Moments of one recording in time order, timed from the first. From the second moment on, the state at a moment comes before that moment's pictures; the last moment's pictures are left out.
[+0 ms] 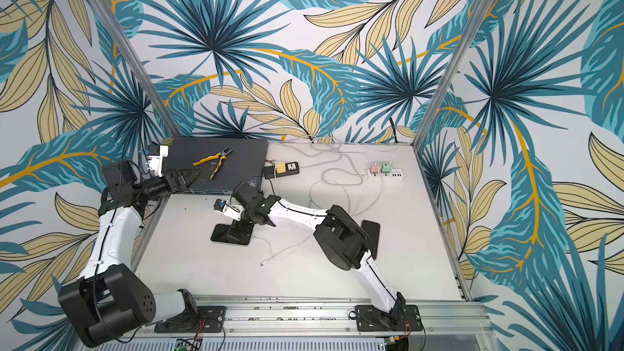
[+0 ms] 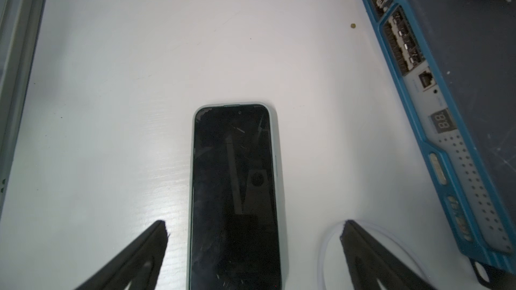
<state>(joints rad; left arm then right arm) 0.46 1.29 1.04 -0.27 1.15 -0.15 1.12 2.27 1.81 -0.39 -0.24 -0.31</state>
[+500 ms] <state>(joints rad) 0.47 1.28 1.03 -0.25 1.15 -0.17 1.14 2.36 1.89 -0.46 -0.21 -0.34</state>
